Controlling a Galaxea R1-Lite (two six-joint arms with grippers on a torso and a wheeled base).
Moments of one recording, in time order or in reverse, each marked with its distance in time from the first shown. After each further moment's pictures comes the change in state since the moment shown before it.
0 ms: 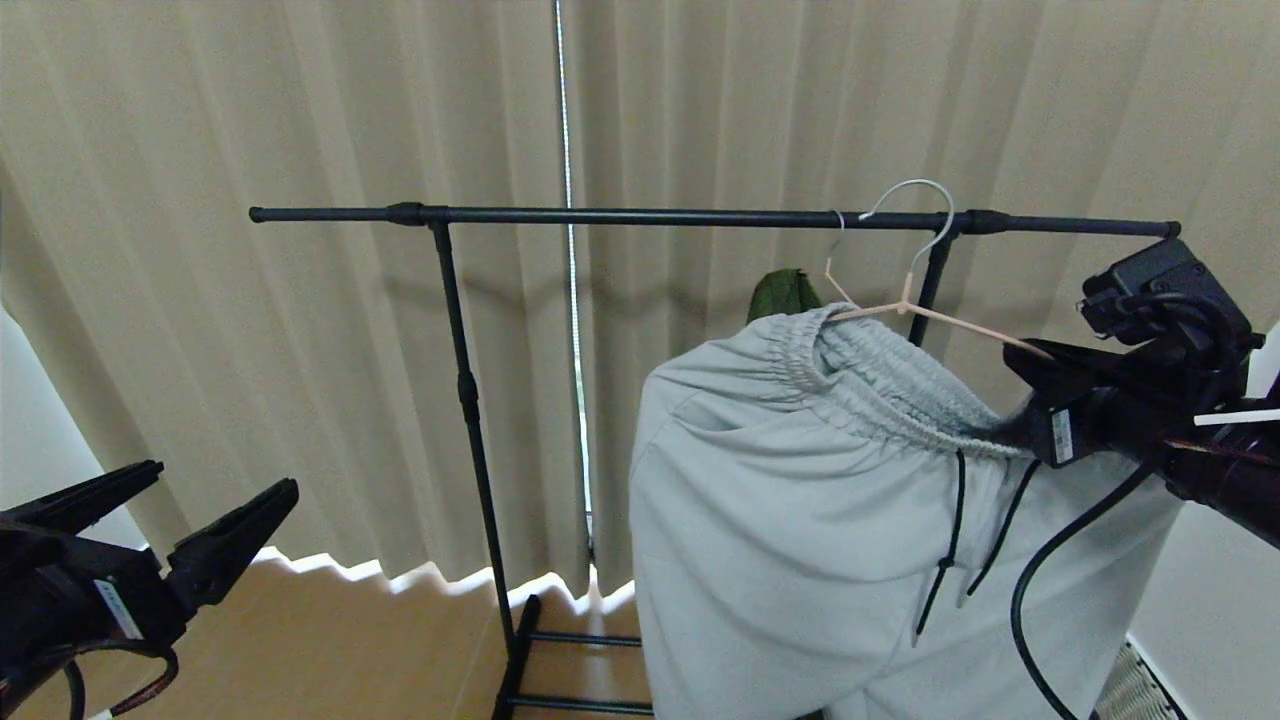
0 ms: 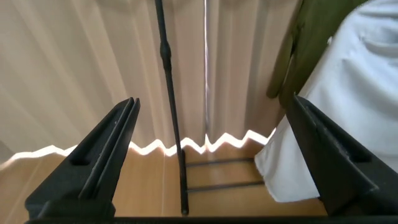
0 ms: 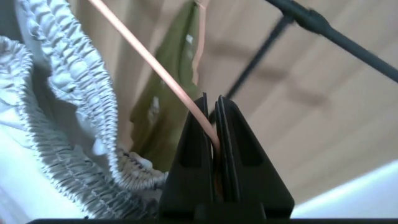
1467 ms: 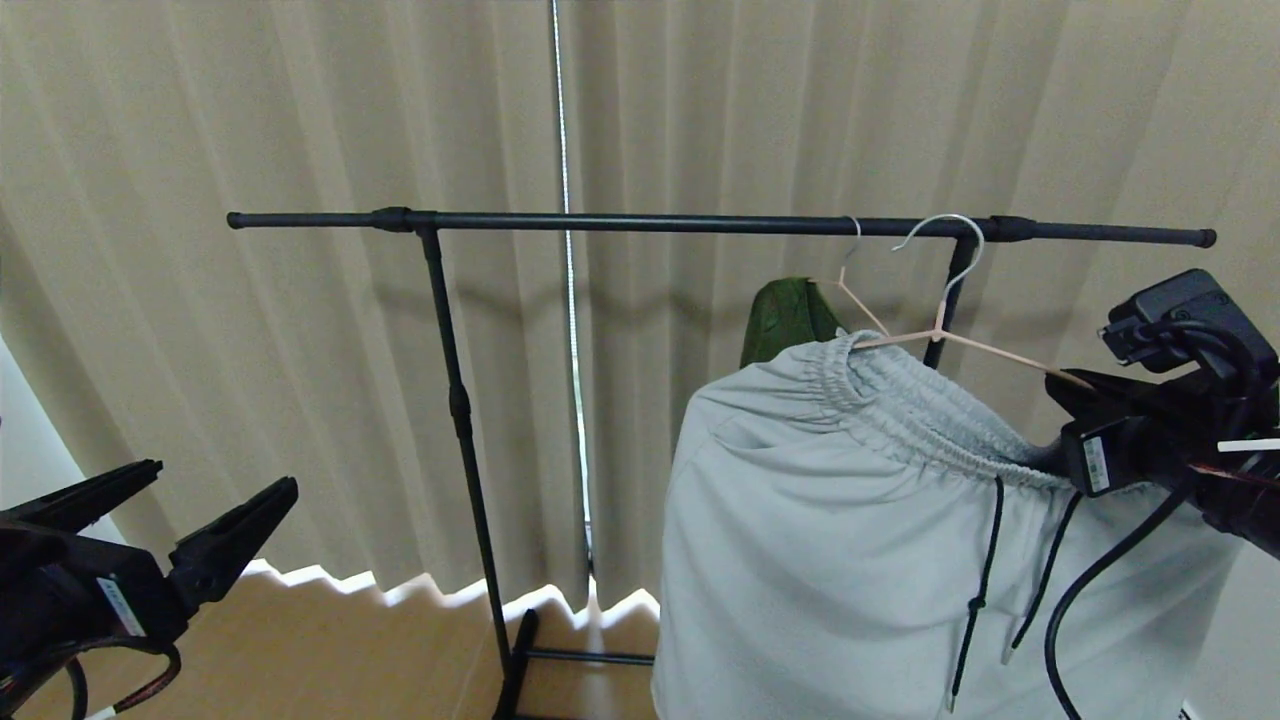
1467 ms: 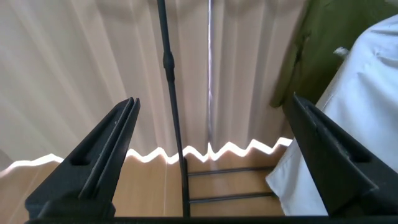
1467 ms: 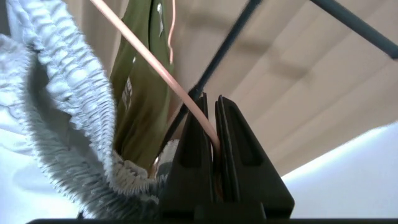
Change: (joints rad) left arm 0.011 0.009 0.011 -0.024 -0.003 0.004; right arm -0.026 -0.051 0.050 0.063 -0.092 0.001
